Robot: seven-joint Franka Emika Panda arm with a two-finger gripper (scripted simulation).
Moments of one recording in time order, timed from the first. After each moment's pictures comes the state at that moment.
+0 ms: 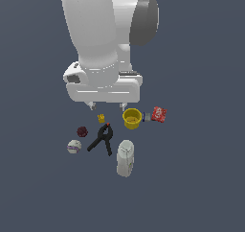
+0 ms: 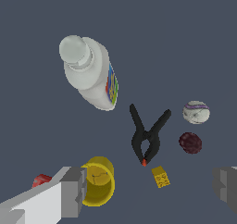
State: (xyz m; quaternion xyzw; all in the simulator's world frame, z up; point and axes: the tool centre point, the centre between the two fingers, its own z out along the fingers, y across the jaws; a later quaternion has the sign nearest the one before) arm 0.047 -0.048 0.295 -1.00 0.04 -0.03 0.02
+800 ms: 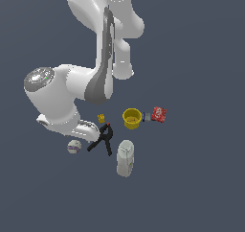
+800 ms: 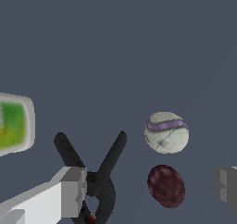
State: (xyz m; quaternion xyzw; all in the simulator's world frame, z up) arm 0.079 -0.181 0.147 -0.99 0.13 -0.01 0.01
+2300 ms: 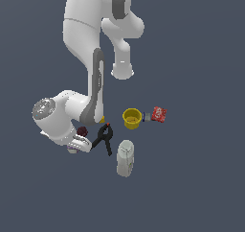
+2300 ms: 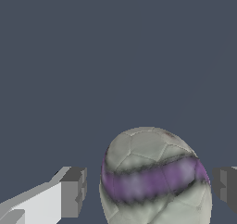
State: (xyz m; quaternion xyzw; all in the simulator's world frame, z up) arm 0.072 -0.231 0.038 -0.99 0.16 0.00 0.00
